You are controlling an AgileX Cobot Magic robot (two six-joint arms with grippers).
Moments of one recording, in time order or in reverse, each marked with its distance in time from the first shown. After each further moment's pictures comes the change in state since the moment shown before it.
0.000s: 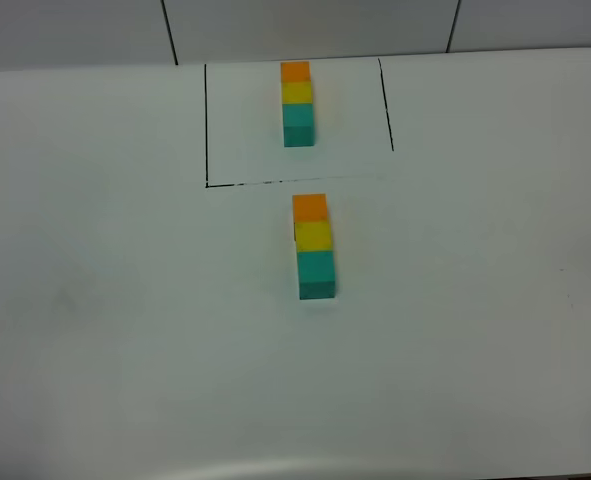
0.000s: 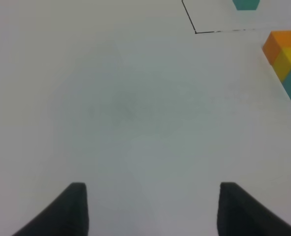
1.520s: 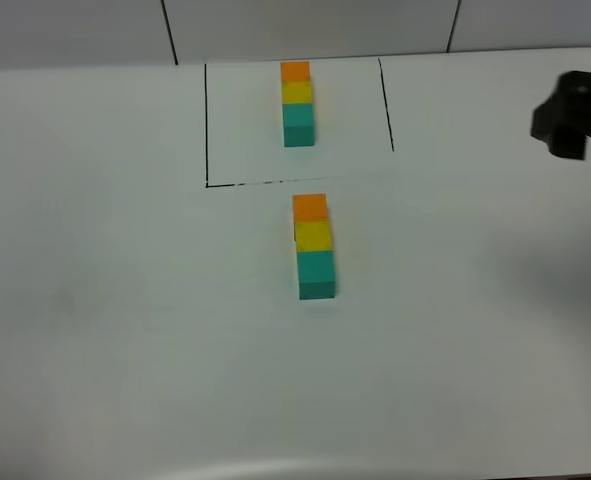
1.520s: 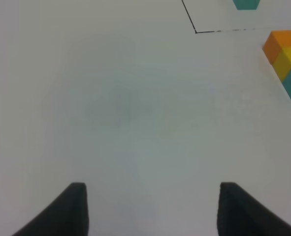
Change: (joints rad) left arm 0.000 0.000 0.000 0.000 0.000 0.000; right arm 0.000 1.092 -0.469 0.046 -0.370 0.146
